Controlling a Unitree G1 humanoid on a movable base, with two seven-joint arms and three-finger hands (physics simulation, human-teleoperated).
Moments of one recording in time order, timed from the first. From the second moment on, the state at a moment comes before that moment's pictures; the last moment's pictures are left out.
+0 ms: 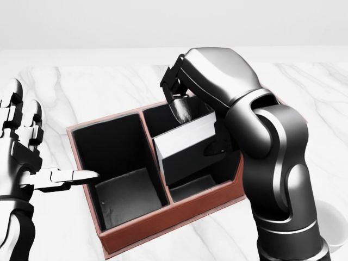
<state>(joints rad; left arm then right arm) -0.15 0.12 0.19 -0.23 -0.15 0.09 -0.03 -0.70 -0.08 0.05 -0.21 -1.05 0.09 0.70</state>
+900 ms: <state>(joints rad) -0.15 0.12 0.18 -0.22 -0.15 0.09 -0.03 -0.86 -0.10 0.04 0.03 -1.00 0.09 0.68</state>
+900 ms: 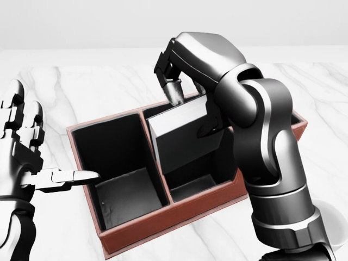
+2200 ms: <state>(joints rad) -0.16 0.12 0.19 -0.23 -0.15 0.09 -0.03 -1.02 -0.12 0.03 0.36 -0.89 0.09 0.39</state>
